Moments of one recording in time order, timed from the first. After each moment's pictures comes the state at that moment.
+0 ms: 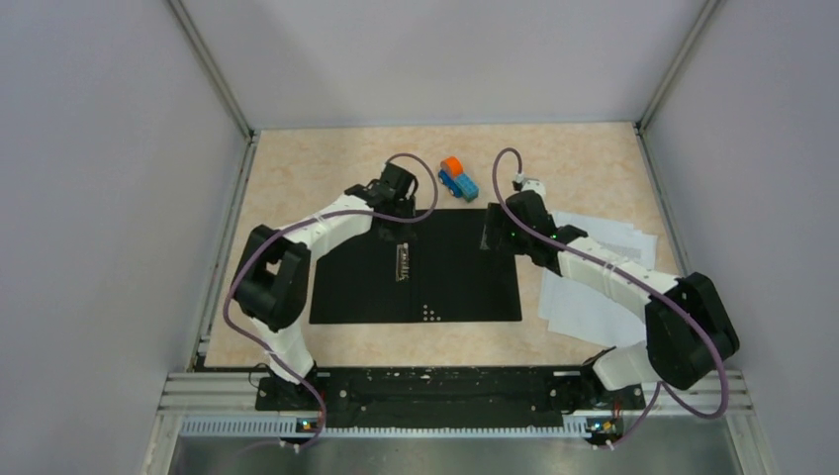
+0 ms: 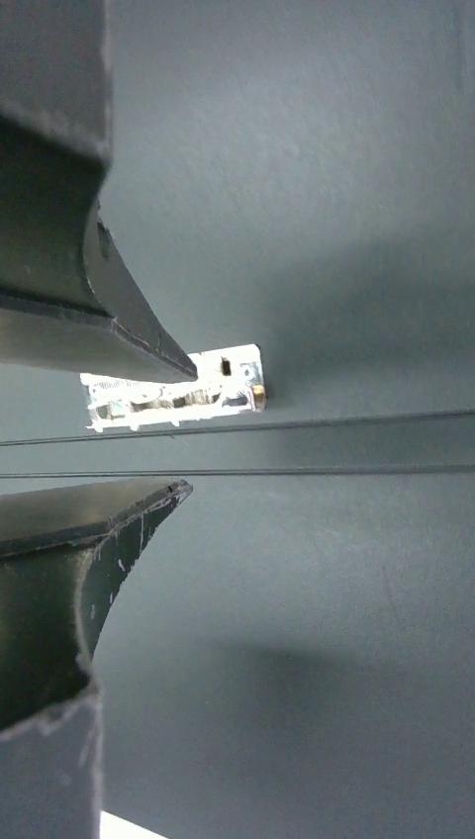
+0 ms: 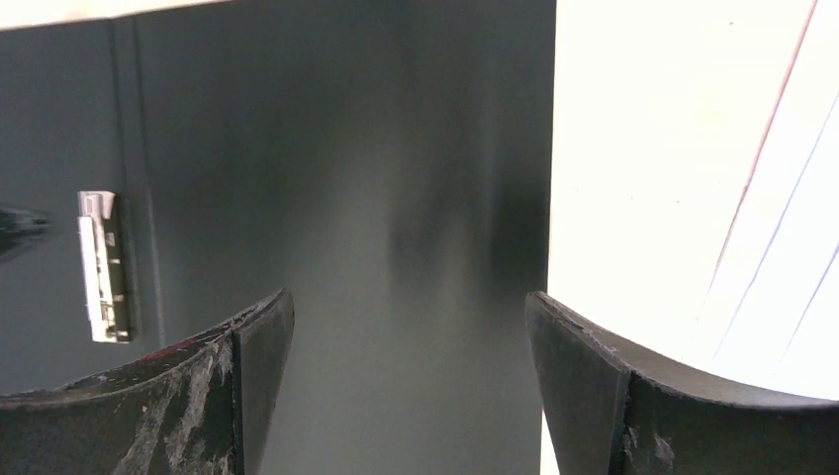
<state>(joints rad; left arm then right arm) -0.51 1.75 1.27 -0.55 -0.05 -0.53 0.55 1.42 0.86 -0.23 0.19 0.54</state>
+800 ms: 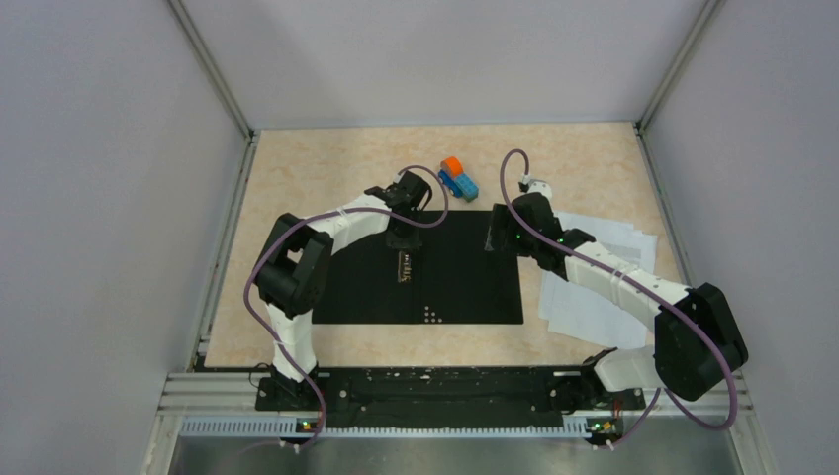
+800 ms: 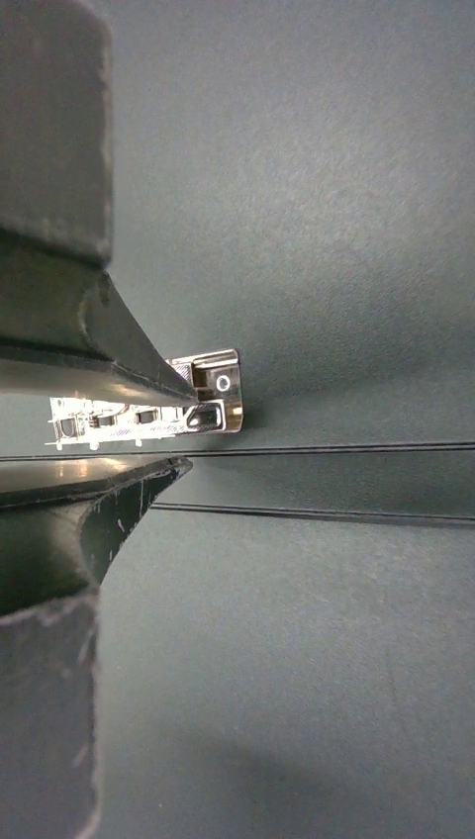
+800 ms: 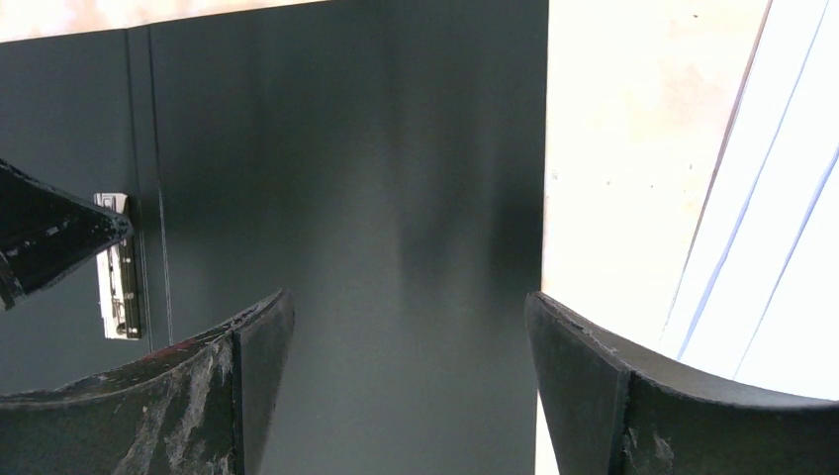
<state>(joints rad) -0.57 1.93 1.36 -0.61 -0.11 -0.53 0.53 1.33 0.82 -0.25 0.20 0.55</state>
